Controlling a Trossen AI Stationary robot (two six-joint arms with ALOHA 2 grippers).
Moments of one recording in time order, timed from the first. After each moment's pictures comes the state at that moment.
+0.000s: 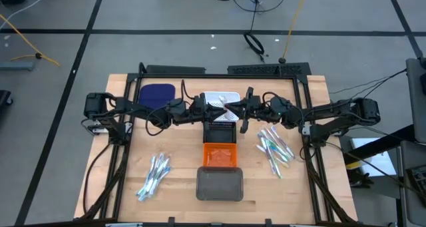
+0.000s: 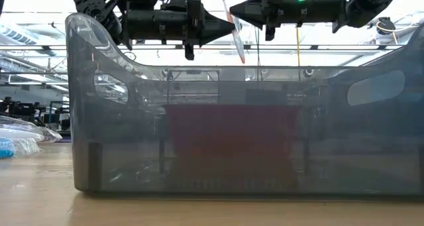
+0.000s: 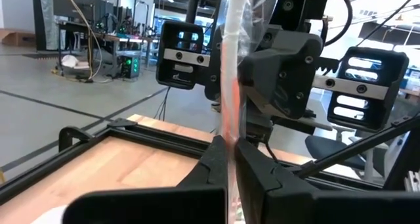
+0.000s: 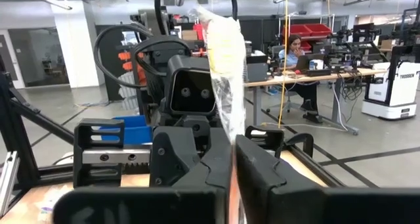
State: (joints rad) left arm 0.11 1.67 0.78 1.00 0.00 -0.18; right arm -0.12 1.33 0.63 0.82 0.05 0.06
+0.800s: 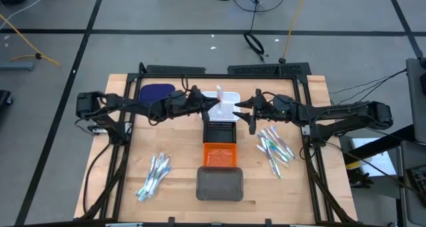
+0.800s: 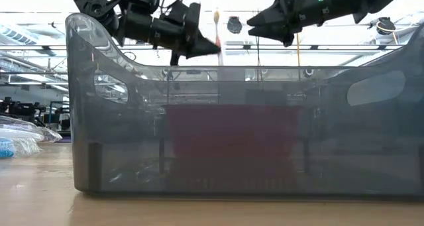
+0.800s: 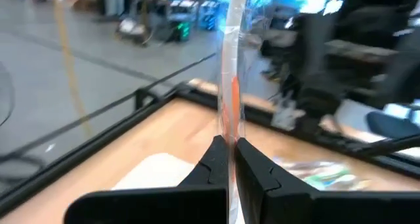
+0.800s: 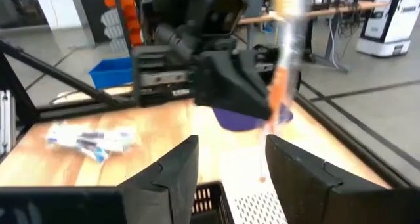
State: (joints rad) left arm 0.21 1.57 0.78 0.69 -0.10 -0.19; right arm -0.13 1.12 0.63 0.35 0.05 0.09
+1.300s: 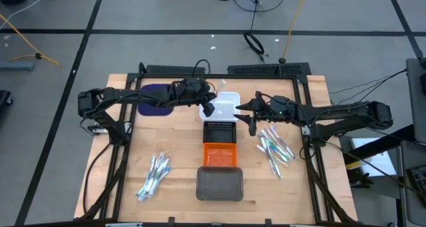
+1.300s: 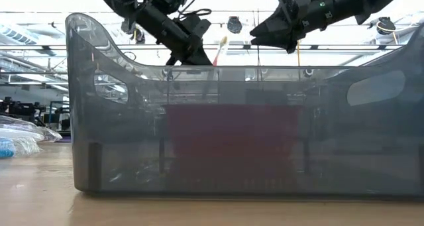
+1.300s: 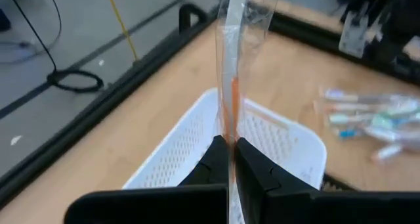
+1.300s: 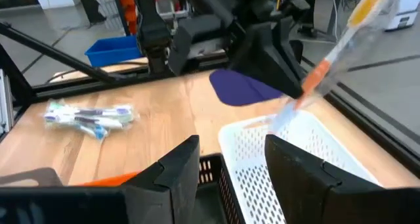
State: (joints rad) left arm 0.29 1.58 1.08 -0.01 -0.10 -0.18; right arm -0.13 1.12 0.63 0.25 0.05 0.12
